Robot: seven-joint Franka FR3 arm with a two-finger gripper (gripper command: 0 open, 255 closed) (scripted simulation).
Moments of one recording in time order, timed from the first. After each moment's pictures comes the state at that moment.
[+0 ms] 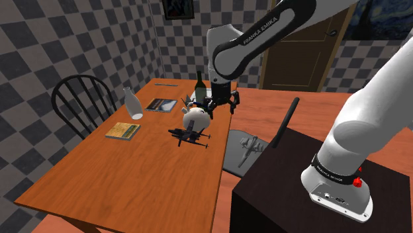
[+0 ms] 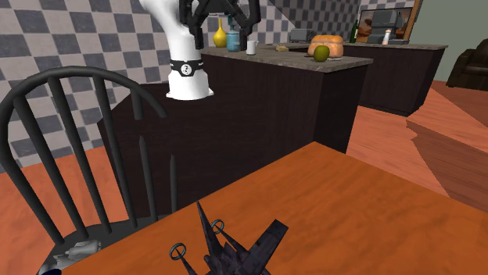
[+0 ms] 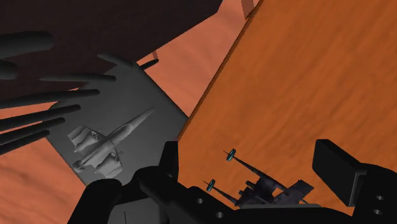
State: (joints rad) arm -0.05 -0.24 0.27 -2.51 0.12 2.23 0.65
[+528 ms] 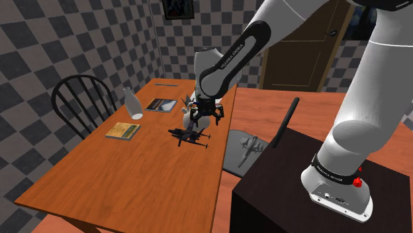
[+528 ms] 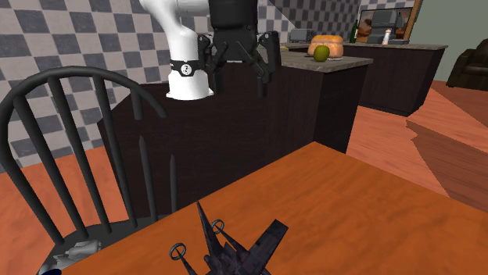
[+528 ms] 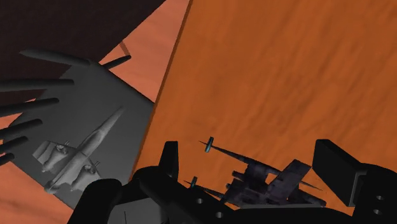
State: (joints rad) arm -0.06 0.08 0.29 -2.39 0.05 2.48 0.88
